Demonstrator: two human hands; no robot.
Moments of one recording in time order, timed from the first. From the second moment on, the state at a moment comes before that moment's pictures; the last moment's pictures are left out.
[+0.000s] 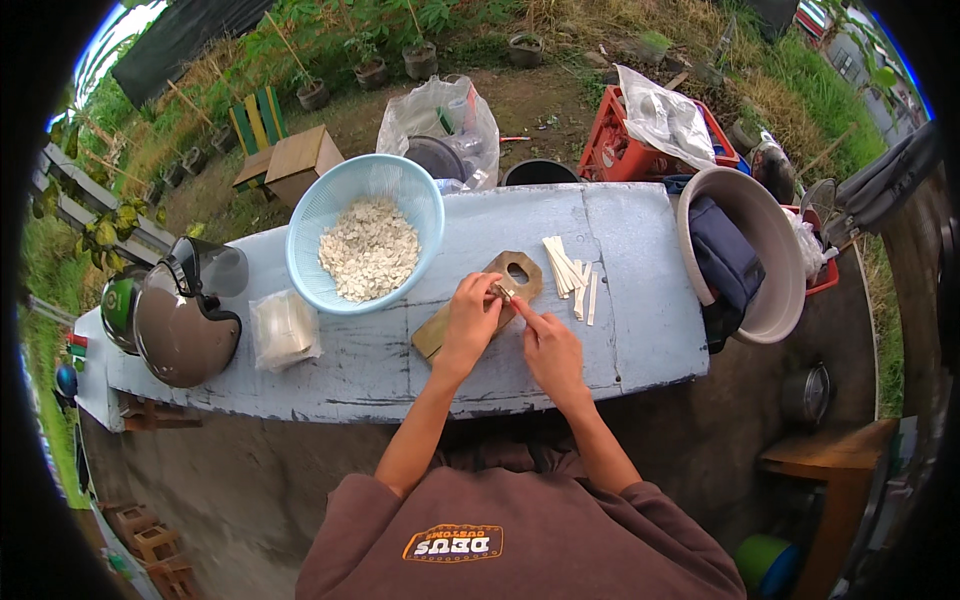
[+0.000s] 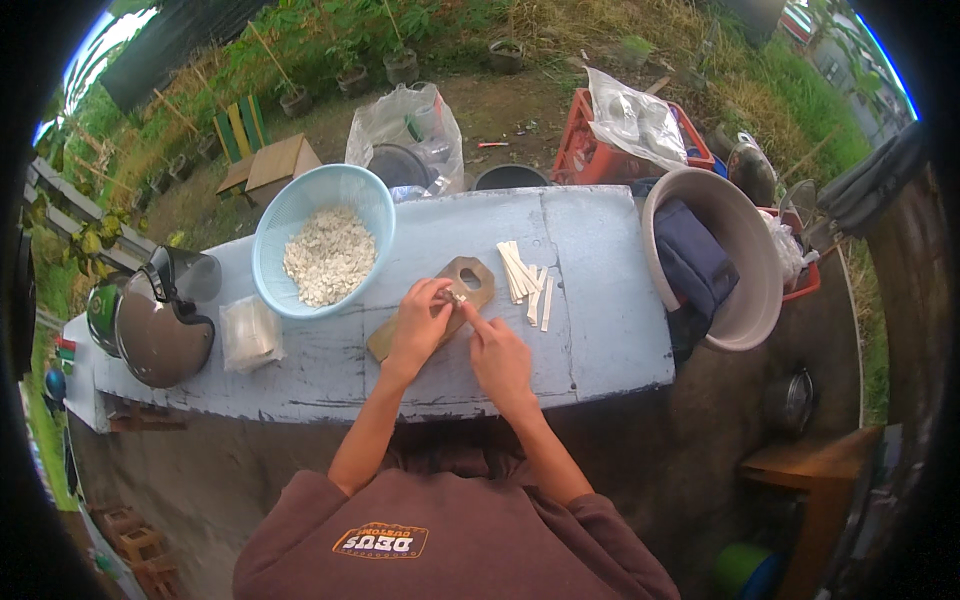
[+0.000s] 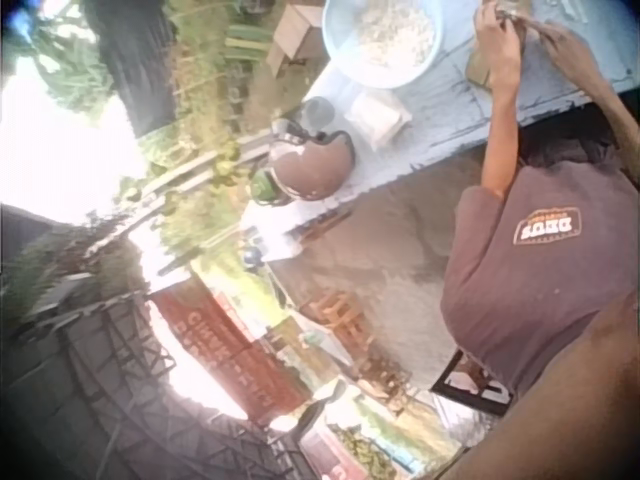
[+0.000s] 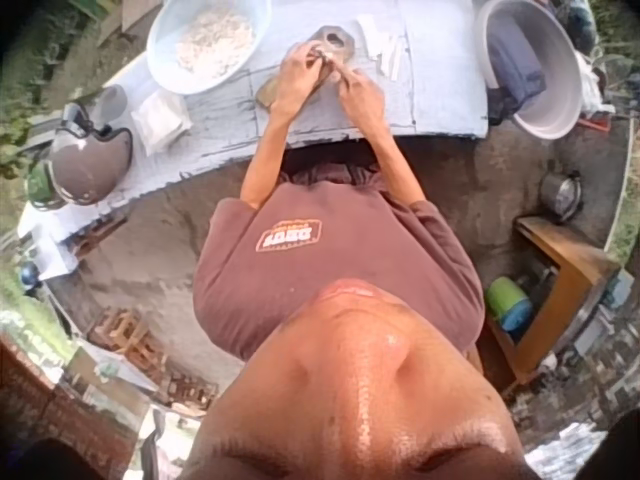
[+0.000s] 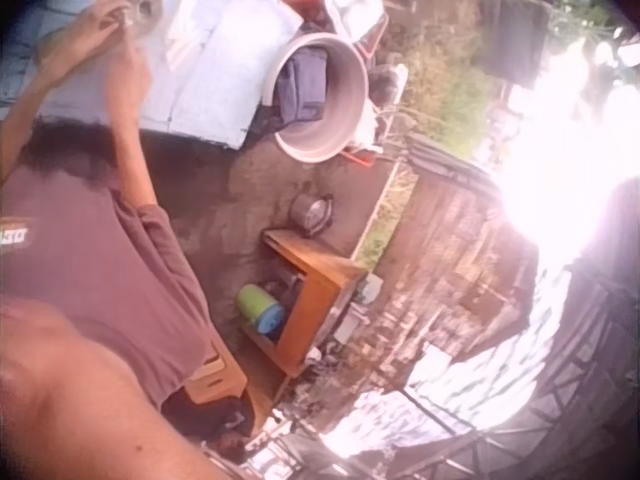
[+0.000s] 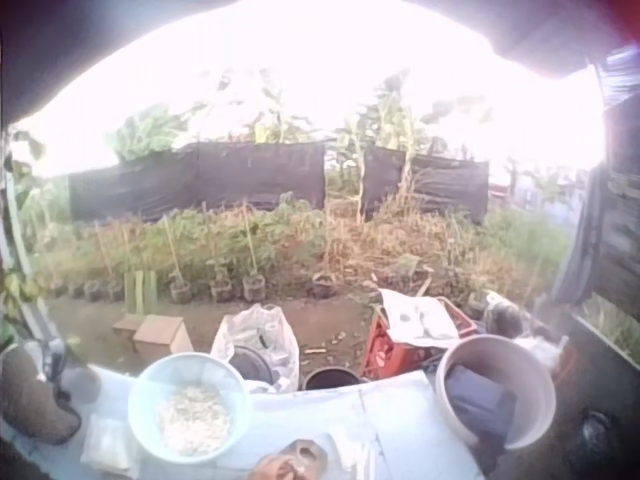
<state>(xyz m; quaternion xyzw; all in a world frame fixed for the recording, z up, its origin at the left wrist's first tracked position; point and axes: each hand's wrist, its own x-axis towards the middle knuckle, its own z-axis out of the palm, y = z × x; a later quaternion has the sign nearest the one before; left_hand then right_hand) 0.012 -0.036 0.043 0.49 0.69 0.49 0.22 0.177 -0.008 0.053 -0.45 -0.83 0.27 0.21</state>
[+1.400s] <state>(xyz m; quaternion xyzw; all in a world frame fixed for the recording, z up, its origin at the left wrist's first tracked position) 0.052 0.052 0.054 0.44 0.77 0.44 0.12 0.278 0.049 0.039 -0.49 -0.80 0.22 0.27</state>
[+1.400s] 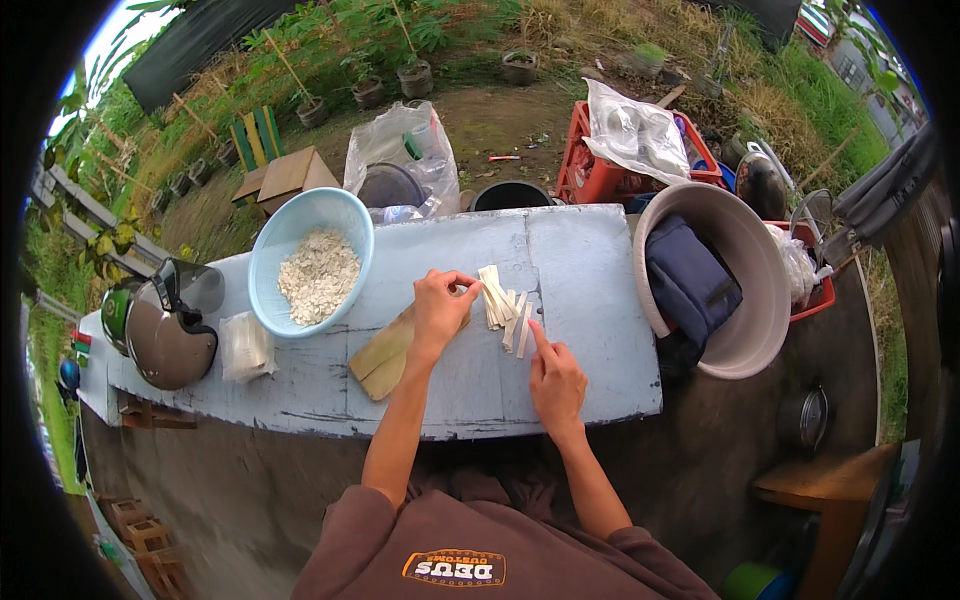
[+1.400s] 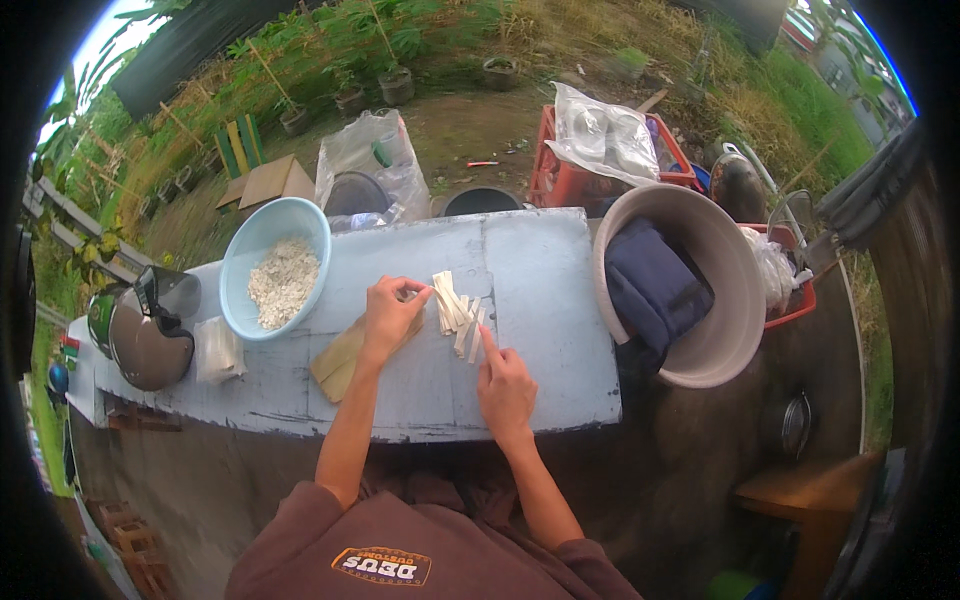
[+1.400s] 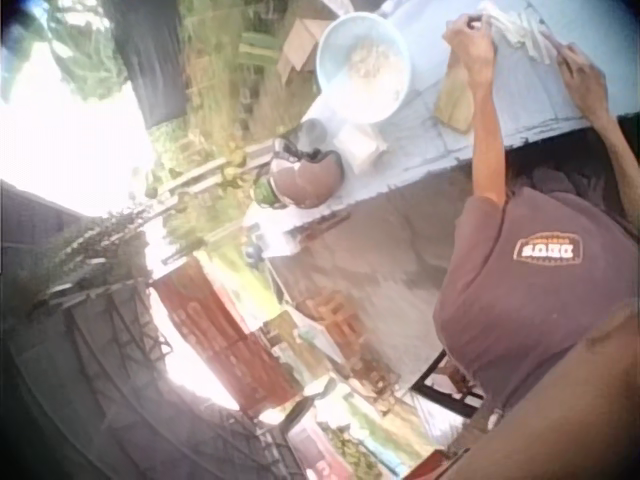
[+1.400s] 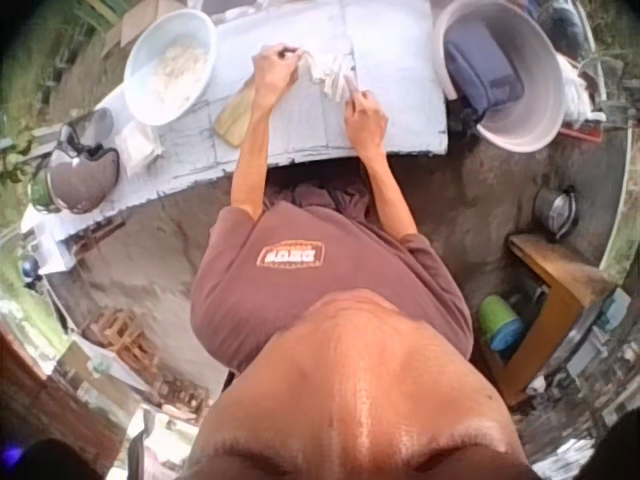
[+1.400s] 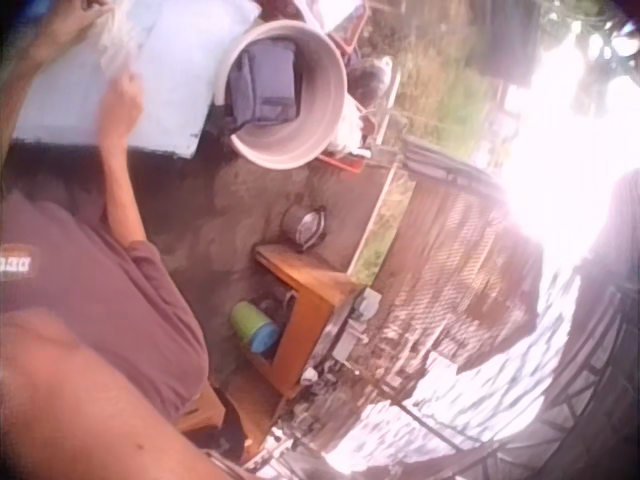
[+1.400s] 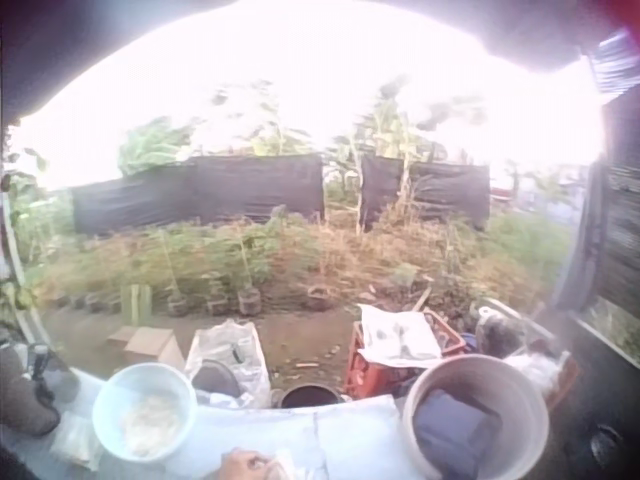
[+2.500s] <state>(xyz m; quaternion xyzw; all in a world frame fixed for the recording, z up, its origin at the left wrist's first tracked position) 0.019 -0.093 0.034 0.50 0.80 0.33 0.00 0.190 -0.014 0.052 -0.31 -0.82 0.45 0.19</state>
